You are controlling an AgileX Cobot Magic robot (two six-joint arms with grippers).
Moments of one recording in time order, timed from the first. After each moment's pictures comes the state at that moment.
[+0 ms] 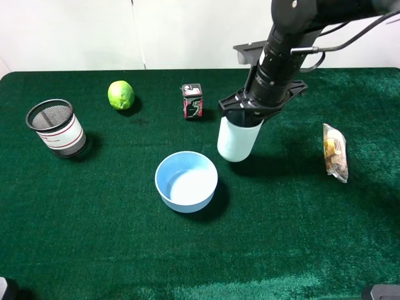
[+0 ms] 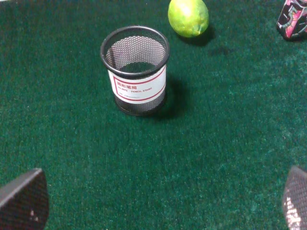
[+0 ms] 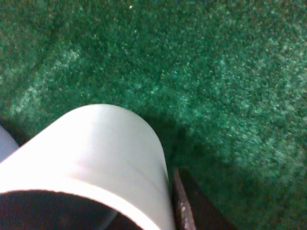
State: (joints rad) left arm -0.03 -0.01 -0.50 -0.04 1.05 0.09; right arm 0.57 1.88 -1.23 0.07 0.83 0.05
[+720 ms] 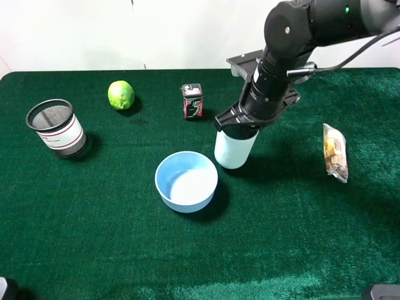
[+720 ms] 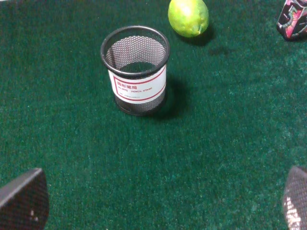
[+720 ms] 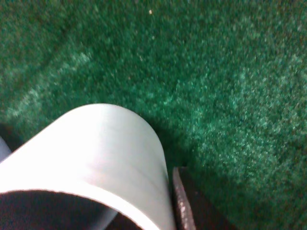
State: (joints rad) left arm -0.03 -0.01 -0.50 -0.04 1.05 0.09; right arm 0.60 1.88 -1.14 0.01 0.71 0.06
